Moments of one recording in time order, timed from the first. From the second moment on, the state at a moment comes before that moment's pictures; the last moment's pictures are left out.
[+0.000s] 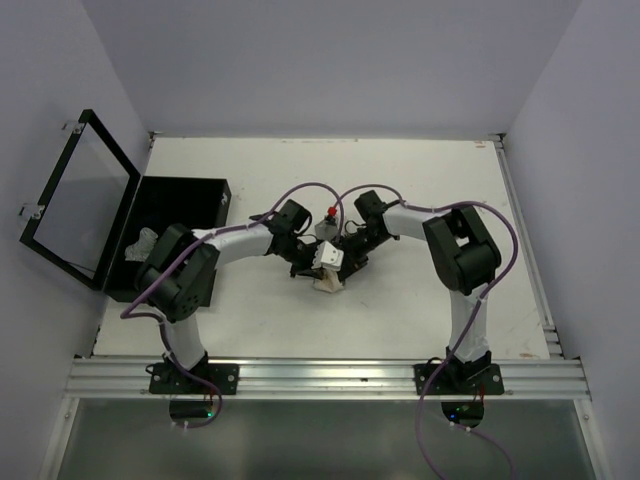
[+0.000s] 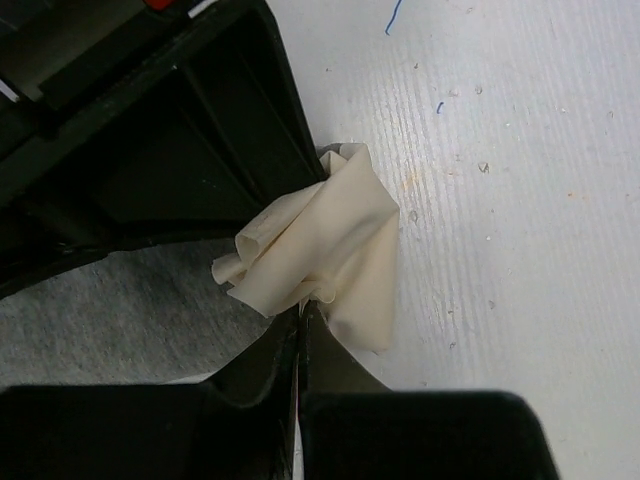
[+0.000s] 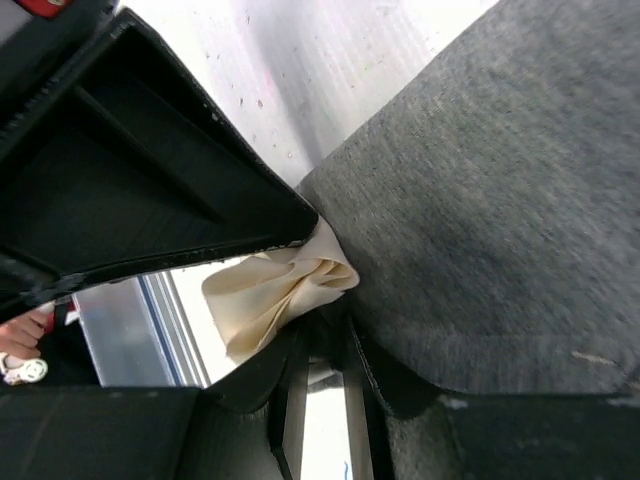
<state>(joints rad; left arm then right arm) -0.61 1.82 1.08 -0.42 0.73 1.03 0.48 2.05 1.24 -0.57 -0.92 -0.18</state>
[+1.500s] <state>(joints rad) -0.62 1.90 1.17 -0.45 0.68 0.95 0.43 1.83 0.98 -0.02 -0.96 0.54</state>
